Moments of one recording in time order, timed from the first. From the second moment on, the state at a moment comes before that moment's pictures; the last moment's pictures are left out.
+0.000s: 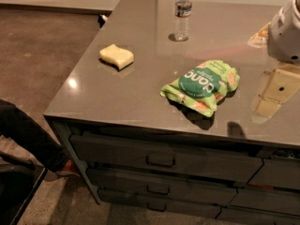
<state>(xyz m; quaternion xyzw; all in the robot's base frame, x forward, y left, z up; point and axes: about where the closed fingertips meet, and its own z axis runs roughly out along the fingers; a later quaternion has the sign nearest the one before) 0.439 -0.216 0.979 -0.60 0.78 -0.04 0.16</state>
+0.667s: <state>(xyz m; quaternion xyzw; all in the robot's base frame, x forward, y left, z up) 0.474 -0.210 0.965 -0.62 0.76 -0.03 0.17</state>
